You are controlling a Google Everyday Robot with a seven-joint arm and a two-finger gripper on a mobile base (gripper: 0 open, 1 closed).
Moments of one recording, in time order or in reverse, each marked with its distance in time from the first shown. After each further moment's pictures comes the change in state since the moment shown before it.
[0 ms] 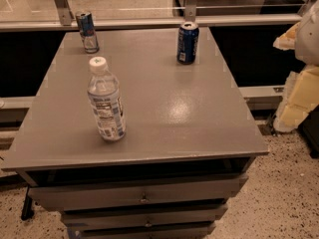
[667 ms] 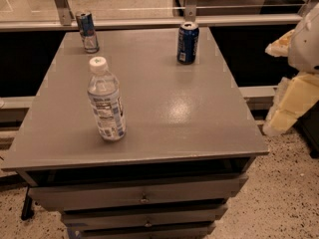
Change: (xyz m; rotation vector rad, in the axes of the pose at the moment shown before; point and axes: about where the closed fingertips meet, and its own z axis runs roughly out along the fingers) arm -0.010 0.007 0.011 -0.020 -0.078 0.016
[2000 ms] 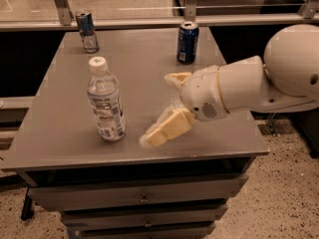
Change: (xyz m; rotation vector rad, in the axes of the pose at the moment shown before) arm -0.181 0.058 0.107 -0.167 -0.727 0.090
